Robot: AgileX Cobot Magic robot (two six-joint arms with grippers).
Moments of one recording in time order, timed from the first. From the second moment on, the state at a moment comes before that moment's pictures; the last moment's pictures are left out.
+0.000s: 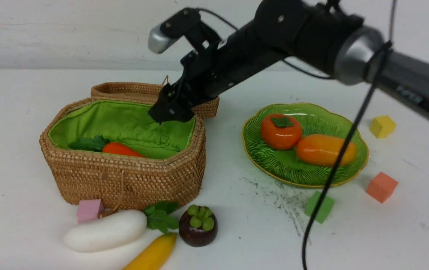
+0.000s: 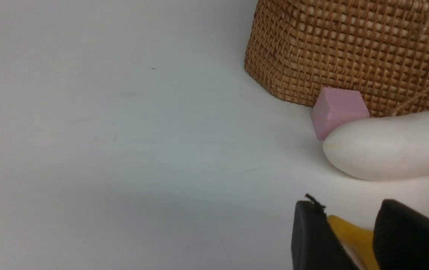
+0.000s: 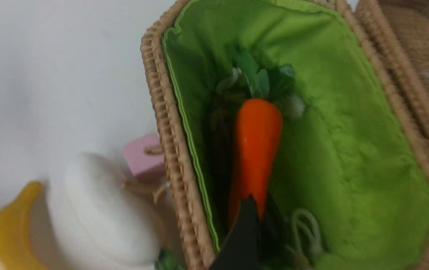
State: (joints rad) right arm 0.56 2.06 -2.06 0.54 0.92 -0.78; left arm -0.05 -0.01 0.03 0.15 0.39 -0.32
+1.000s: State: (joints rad) right arm 0.12 0.61 -0.72 0.15 0.84 -0.13; left arm -0.05 -0.01 0.03 0.15 0.39 -0.32
